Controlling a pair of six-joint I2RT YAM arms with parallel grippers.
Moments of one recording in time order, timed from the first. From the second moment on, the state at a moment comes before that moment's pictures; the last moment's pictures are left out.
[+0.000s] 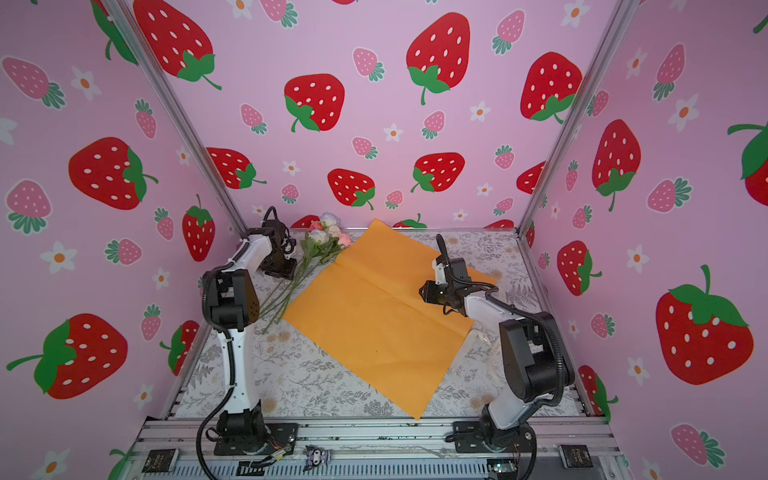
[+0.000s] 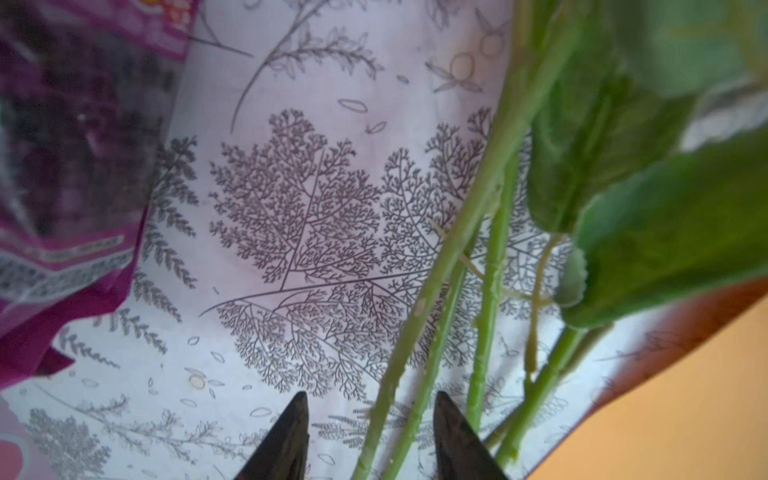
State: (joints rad) left arm 0.06 2.40 2.09 -1.09 -0.06 0.26; right arm 0.37 1.63 0.95 -0.13 -0.33 0.37
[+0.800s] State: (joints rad) left arm 0.01 1.92 1.71 -1.07 -0.37 0.19; right arm 0.37 1.55 0.89 -0.14 -0.38 0.42
